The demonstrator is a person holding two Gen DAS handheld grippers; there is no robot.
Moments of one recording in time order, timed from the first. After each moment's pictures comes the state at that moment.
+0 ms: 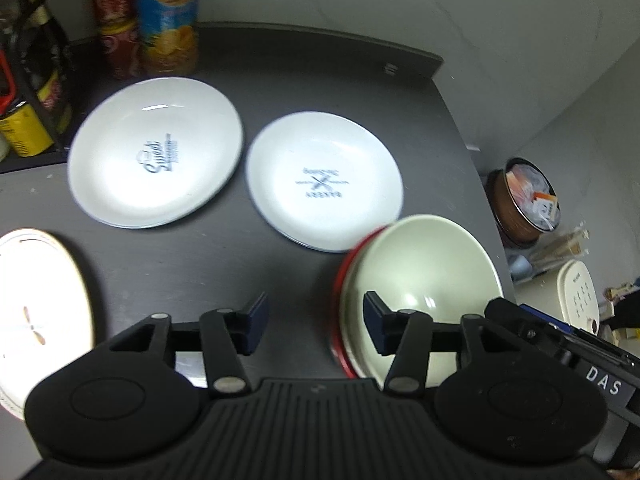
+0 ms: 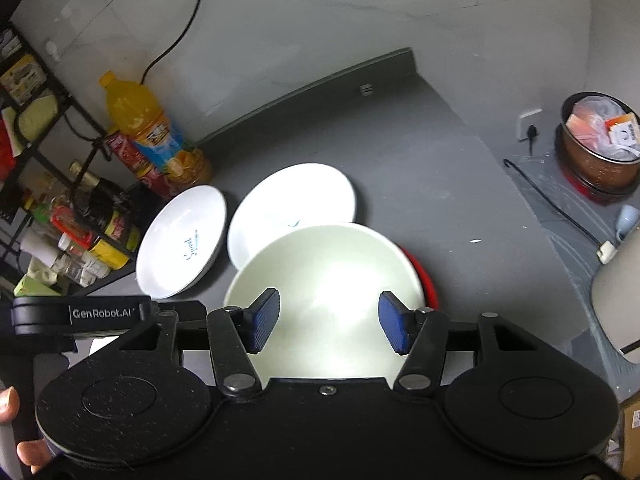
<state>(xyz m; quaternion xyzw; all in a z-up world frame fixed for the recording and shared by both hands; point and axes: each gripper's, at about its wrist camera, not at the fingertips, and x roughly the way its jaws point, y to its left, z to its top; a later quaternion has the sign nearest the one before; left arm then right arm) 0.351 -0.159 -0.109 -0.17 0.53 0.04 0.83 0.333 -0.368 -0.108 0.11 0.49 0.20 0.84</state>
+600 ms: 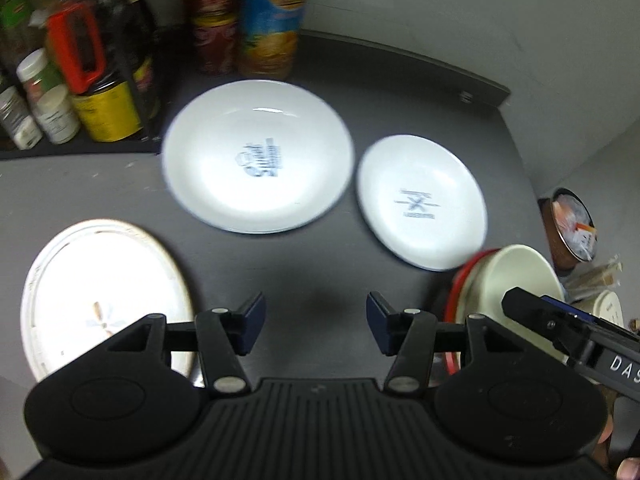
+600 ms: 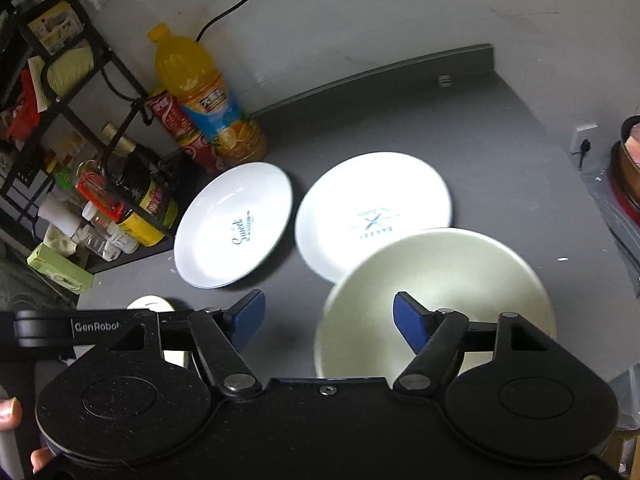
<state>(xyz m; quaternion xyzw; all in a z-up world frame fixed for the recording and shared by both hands) 0.325 -0.076 -0.111 -0.18 0.53 0.10 0.82 0.339 -0.282 -0.103 0.08 0.49 0.26 0.83</state>
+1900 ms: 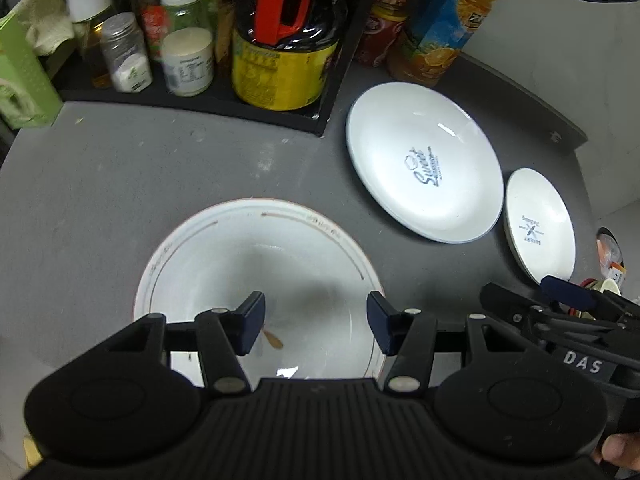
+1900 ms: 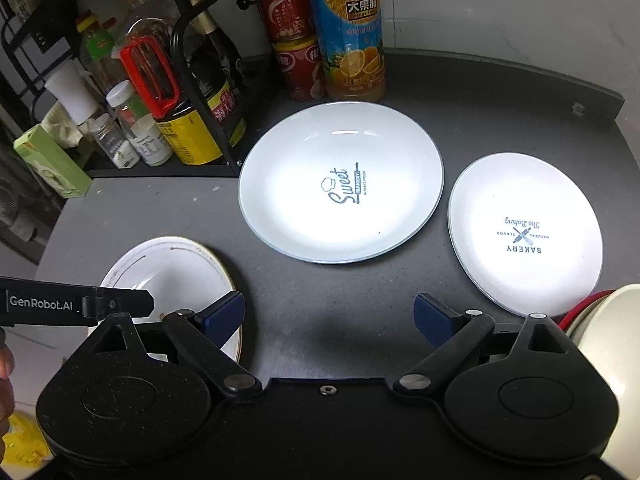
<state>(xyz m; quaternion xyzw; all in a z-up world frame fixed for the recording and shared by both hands) 0.267 0.073 -0.134 -0.23 0.54 0.14 0.80 0.313 -0.114 -0.131 -0.08 0.51 0.29 0.81</state>
